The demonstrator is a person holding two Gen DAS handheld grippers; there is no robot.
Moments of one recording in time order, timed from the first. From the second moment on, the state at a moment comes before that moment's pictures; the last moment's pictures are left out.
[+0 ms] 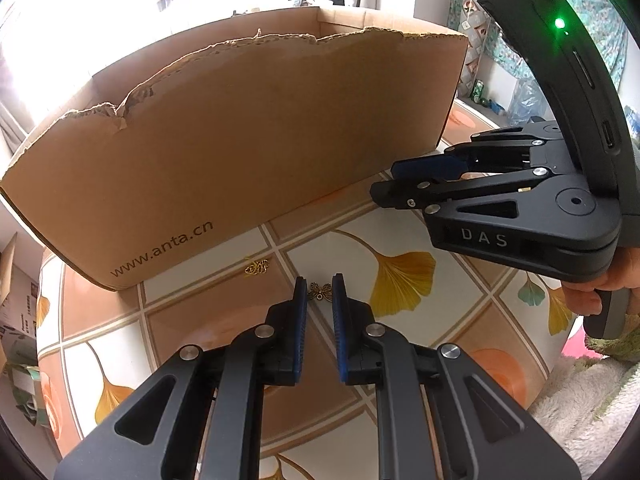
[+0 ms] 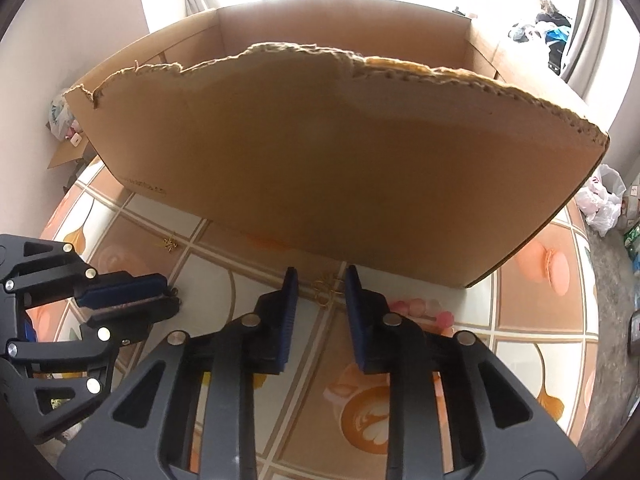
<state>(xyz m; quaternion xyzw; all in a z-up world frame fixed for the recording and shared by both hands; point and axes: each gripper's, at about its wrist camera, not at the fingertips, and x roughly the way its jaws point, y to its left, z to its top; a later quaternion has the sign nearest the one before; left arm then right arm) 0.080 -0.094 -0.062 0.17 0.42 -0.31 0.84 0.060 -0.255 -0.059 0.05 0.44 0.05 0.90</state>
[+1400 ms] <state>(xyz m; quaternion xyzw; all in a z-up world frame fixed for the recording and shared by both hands) 0.080 -0.094 -0.062 0.17 0.42 -0.31 0.84 0.054 -0.250 -0.055 0.07 0.46 0.15 0.87</state>
